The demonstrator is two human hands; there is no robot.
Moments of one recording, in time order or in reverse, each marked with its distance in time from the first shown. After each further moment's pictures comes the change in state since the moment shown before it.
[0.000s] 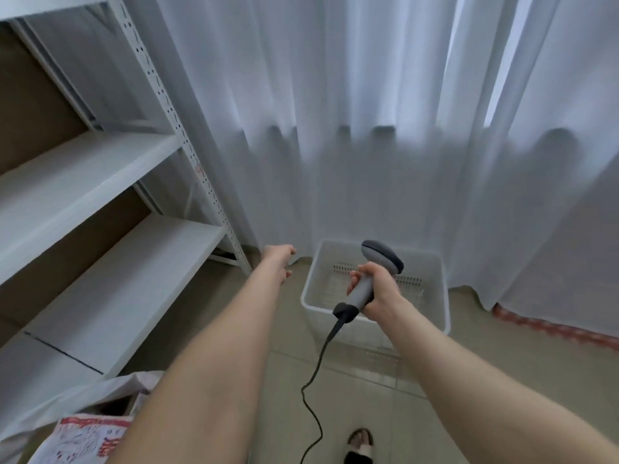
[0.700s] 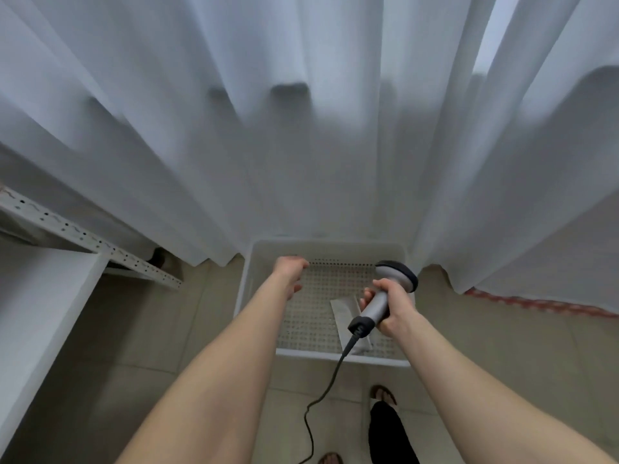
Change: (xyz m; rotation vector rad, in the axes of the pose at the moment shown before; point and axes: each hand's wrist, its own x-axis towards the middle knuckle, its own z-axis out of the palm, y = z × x) left_hand 0.219 0.034 0.347 0.261 -0.284 -0.183; right_hand 0.304 -0.210 -0.120 0.113 0.351 0.154
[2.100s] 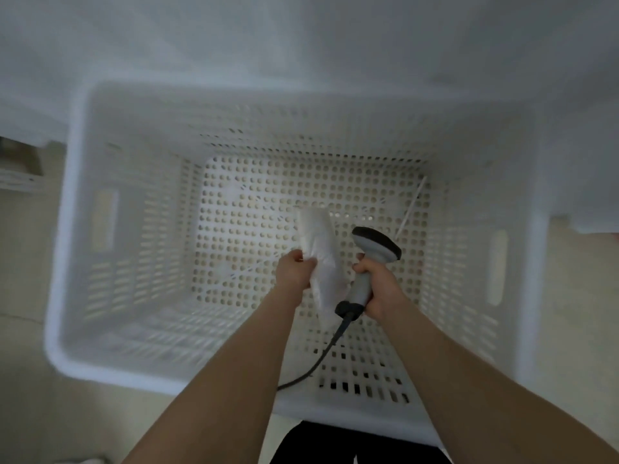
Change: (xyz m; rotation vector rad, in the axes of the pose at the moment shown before) left_hand 0.437 -0.306 0.185 0.090 -0.009 -0.282; right_hand 0.524 0.093 -0.103 -0.213 0.148 0.169
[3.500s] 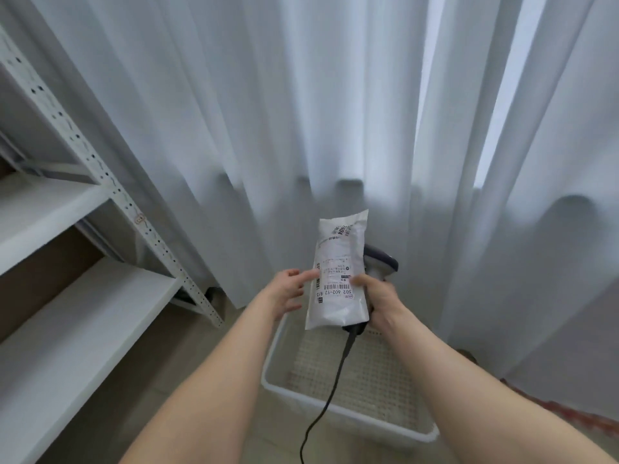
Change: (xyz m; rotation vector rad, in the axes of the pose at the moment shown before) left_hand -0.640 0.137 -0.312 -0.230 -0.089 0.531; right_hand -0.707 -0.003 0.085 -0.144 -0.414 -0.620
